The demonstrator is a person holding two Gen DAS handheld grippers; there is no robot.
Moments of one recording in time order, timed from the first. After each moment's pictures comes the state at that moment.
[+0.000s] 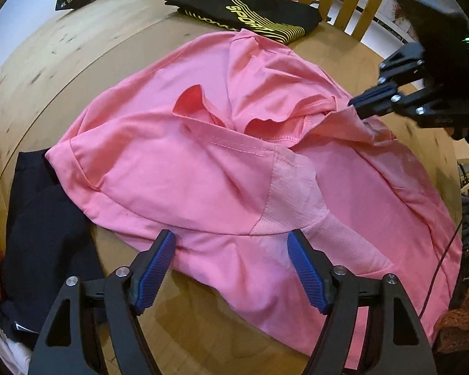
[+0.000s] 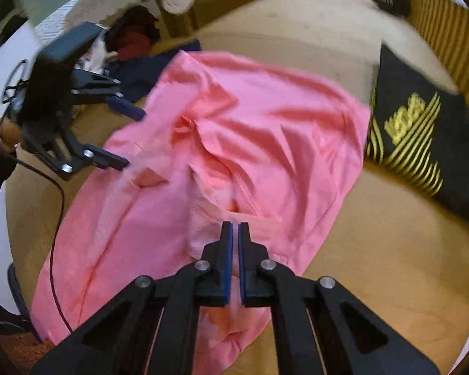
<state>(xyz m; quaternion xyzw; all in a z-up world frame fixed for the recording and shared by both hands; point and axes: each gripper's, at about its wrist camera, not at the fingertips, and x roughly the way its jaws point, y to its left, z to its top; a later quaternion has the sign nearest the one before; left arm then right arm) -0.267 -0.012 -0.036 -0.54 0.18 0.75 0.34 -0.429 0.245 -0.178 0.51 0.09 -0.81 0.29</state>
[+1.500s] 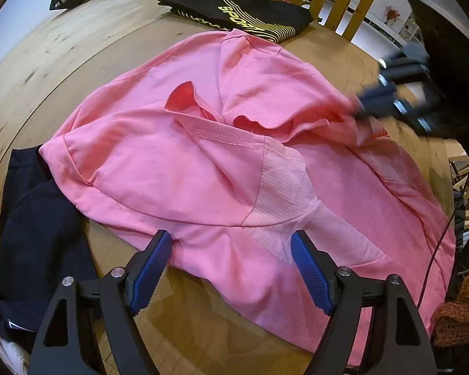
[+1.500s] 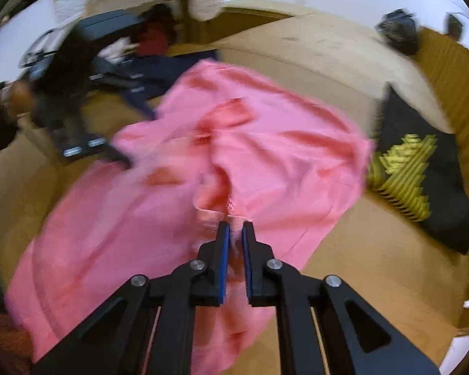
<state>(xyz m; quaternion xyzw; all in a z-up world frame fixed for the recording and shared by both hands) -0.233 -0.058 -0.011 -0.54 0.17 0.74 0.36 -0.409 0.217 -0.173 0.50 0.13 -0.78 0.35</state>
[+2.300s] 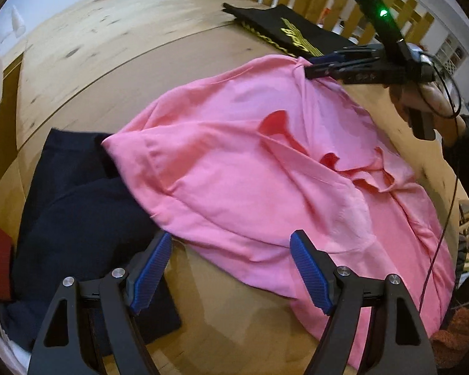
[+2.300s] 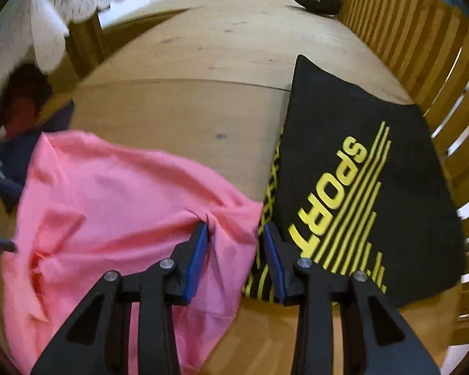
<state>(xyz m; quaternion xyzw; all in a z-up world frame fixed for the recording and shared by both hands) -0.288 -0.106 -0.008 -0.54 0.11 0.77 0.31 -0.591 0.272 -0.199 0.50 0.03 -0.85 0.14</state>
